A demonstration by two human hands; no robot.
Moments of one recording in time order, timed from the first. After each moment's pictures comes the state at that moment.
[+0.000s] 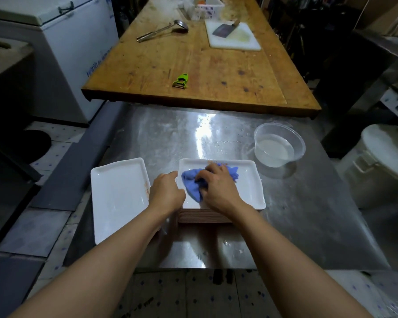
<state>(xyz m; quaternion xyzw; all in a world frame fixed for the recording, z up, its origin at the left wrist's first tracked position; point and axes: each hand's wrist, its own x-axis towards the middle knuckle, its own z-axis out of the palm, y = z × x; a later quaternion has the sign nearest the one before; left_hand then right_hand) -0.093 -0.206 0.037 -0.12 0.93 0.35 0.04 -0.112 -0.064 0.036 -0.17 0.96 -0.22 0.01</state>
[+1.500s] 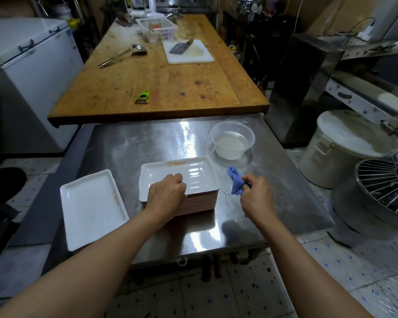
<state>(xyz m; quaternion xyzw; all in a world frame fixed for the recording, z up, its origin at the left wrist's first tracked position) -0.056 -0.126 0.064 0.21 0.97 0.04 -0.08 -0.029 0.085 0.067 0.16 0.90 -0.39 -0.08</state>
